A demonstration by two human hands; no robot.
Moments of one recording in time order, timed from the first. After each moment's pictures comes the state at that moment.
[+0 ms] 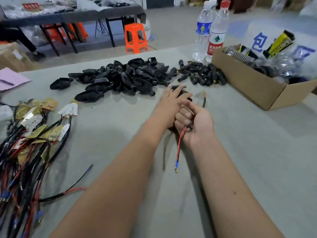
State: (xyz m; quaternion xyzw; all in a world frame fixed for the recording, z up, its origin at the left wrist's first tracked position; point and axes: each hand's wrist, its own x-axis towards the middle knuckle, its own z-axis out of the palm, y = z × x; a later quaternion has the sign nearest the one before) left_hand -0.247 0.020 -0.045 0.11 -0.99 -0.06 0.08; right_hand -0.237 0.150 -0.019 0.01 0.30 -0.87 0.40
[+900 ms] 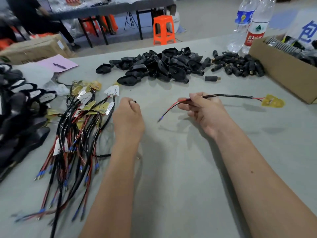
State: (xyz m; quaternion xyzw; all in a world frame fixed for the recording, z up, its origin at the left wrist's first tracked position) left_hand -0.021 0.021 -0.017 0.50 -0.74 -0.26 0.38; right_hand -0.193 0.137 -0.019 -0.19 0.49 -0.75 0.40
